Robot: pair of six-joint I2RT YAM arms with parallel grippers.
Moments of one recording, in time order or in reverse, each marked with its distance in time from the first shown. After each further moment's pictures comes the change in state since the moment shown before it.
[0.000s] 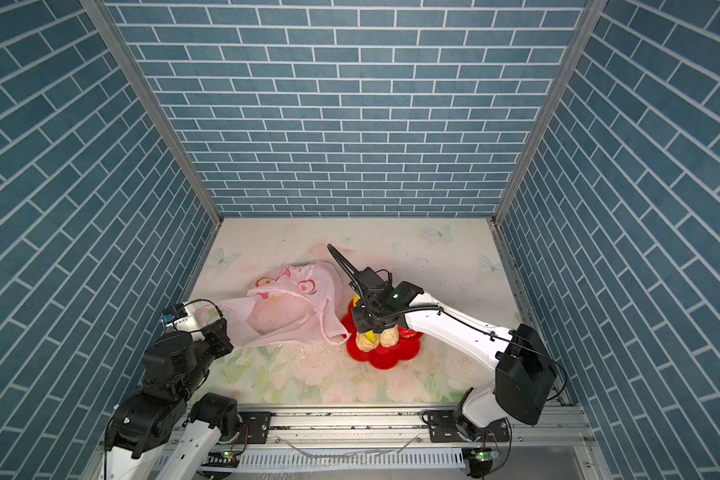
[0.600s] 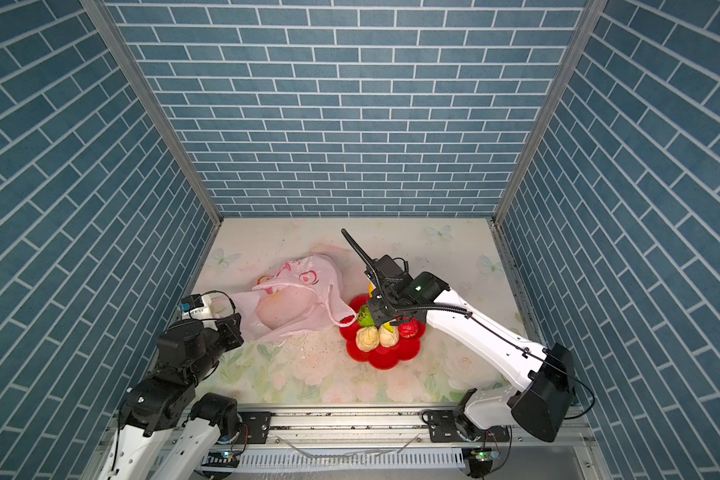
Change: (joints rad) left arm 0.000 0.097 -0.019 0.080 0.100 0.001; right arm -0.068 -0.124 0.095 -0.214 0.100 -0.119
